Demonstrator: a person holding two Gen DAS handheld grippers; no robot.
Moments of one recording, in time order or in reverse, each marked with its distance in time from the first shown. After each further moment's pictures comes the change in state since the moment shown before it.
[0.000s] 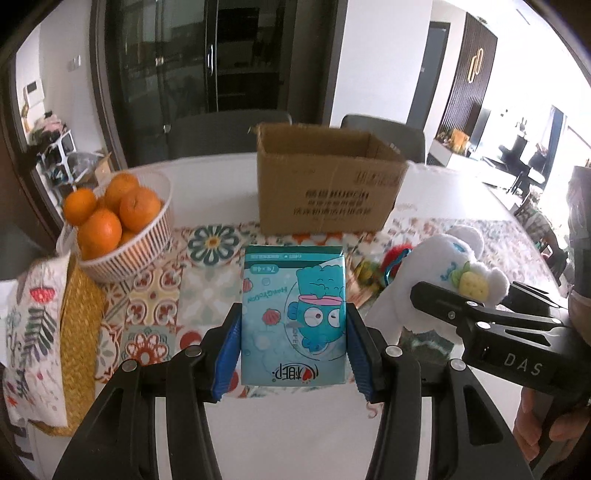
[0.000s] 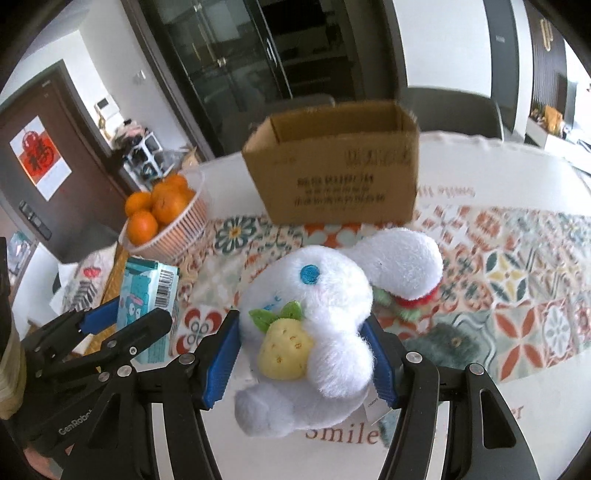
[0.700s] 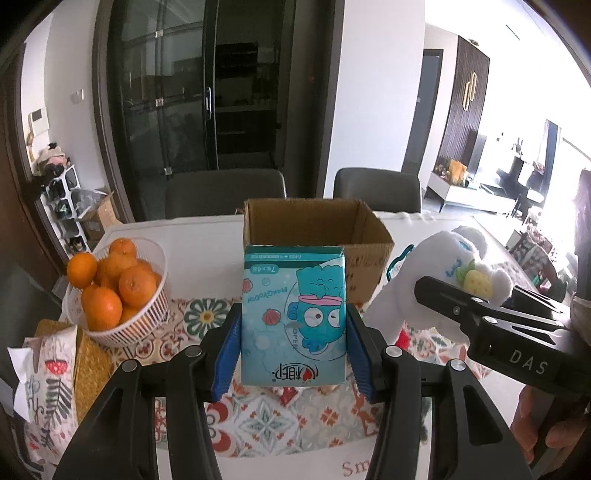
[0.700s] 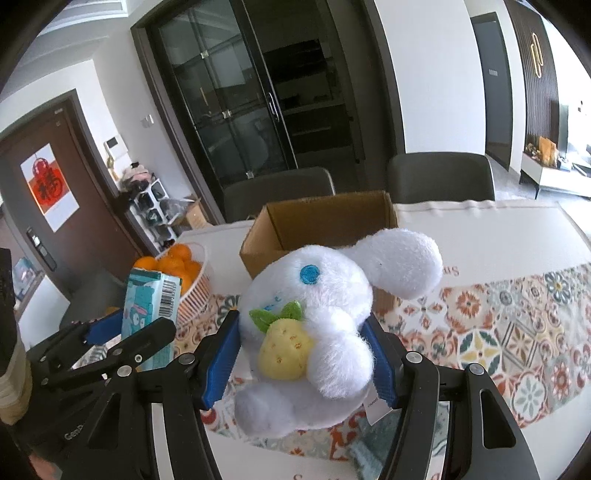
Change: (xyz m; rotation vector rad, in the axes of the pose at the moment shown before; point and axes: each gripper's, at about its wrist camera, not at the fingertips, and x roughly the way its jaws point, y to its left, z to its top) left arm -0.025 -0.026 0.074 0.014 -0.158 0.013; right arm -0.044 -0.014 0.072 -0.012 -0.187 0.012
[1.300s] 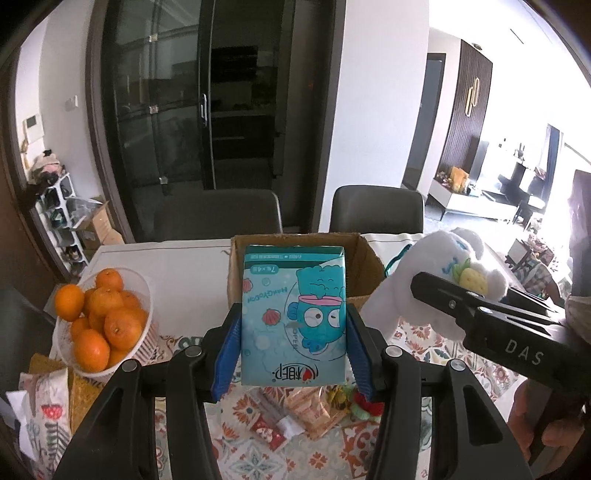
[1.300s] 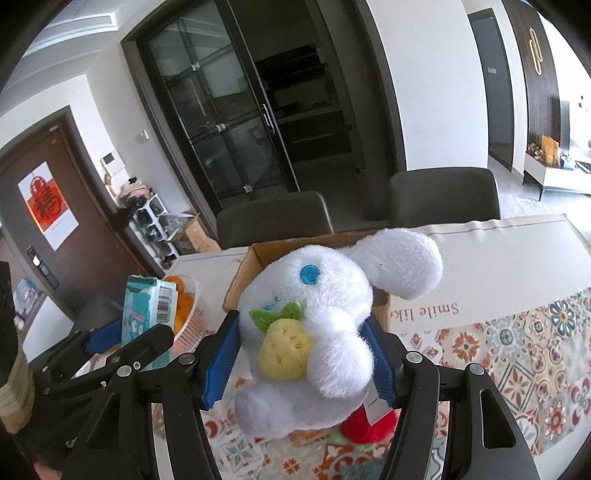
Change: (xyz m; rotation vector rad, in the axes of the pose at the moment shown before) left arm 0.031 -0.013 0.066 -0.008 -0.019 0.008; right arm 0.028 -0.029 0.065 0.031 -0.015 0.012
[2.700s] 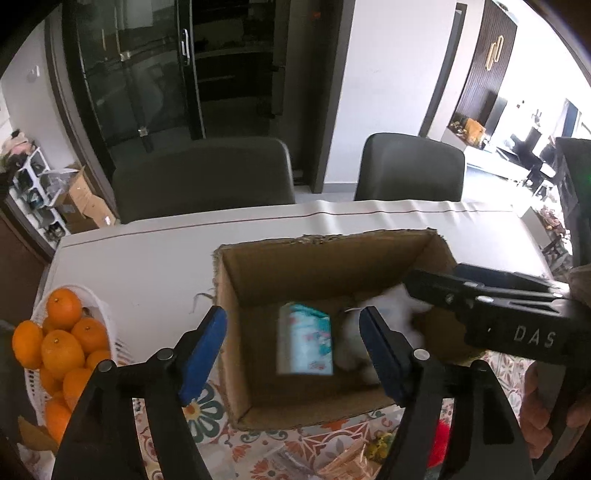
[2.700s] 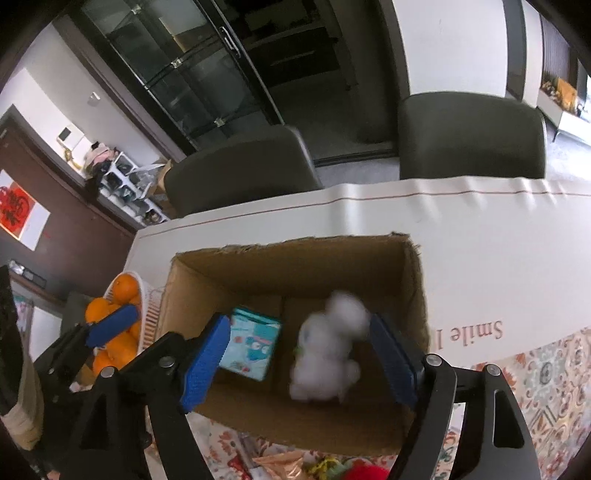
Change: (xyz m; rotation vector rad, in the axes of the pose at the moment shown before) left arm 0.191 0.031 0.071 0.015 0.276 -0.027; right arm 0.190 -0.047 0.074 0.090 0.346 -0.017
